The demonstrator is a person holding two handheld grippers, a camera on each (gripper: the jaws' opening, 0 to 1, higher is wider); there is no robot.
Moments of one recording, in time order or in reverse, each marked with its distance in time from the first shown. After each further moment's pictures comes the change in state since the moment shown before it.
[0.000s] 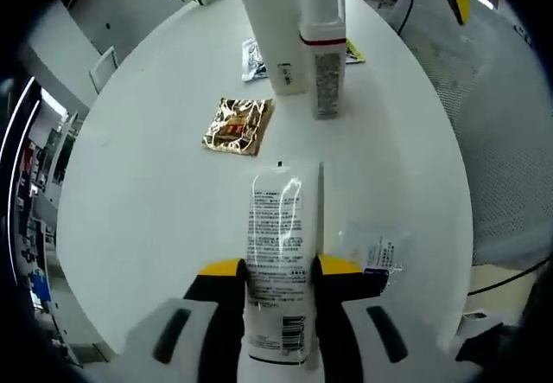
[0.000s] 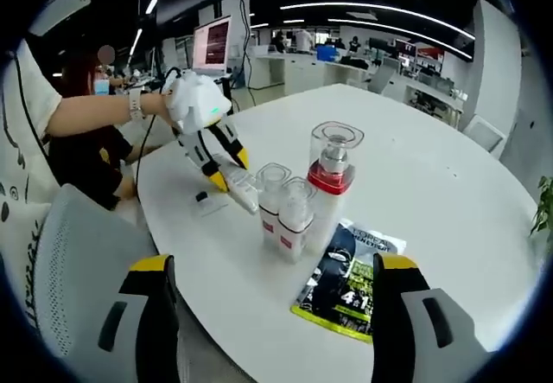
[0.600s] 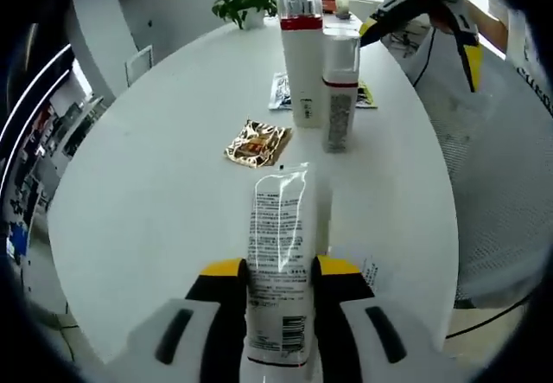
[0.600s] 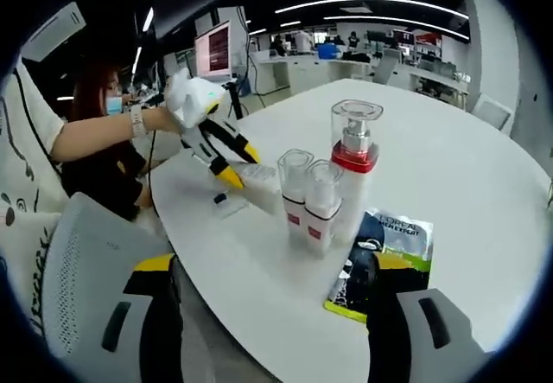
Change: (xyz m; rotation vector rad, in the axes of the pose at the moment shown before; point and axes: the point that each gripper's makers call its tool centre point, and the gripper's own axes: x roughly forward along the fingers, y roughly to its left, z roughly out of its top) left arm -0.026 -0.008 0.013 -0.242 -0.248 0.016; right arm 0.008 0.026 -0.008 0.079 -0.044 0.086
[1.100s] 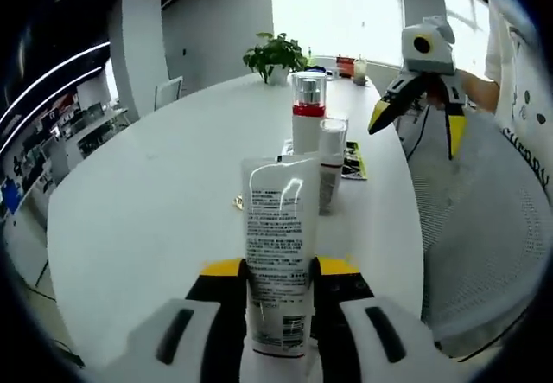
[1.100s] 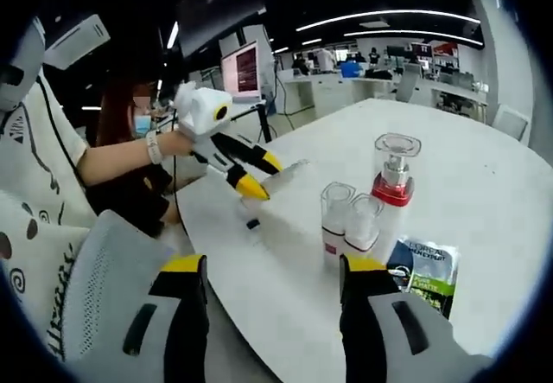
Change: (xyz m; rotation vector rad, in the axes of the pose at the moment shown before) left arm -0.031 -0.015 0.042 -0.112 -0.253 0.025; right arm 0.000 0.029 0.033 -0.010 -0.131 0.123
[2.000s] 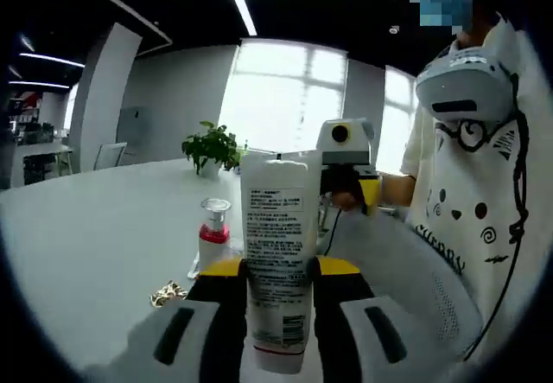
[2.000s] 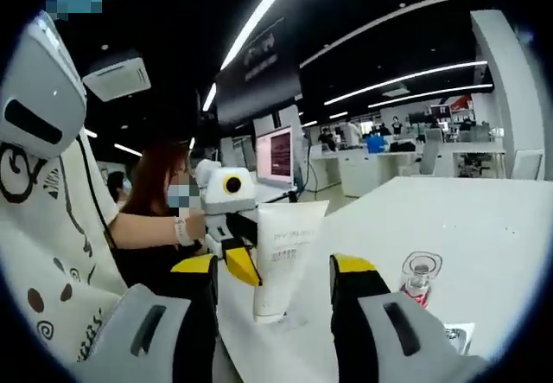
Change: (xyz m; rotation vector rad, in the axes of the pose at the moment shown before) left arm -0.044 -0.084 0.103 -0.076 -0.488 -0.460; right arm -0.008 0.035 0.101 -0.034 -0.407 0.172
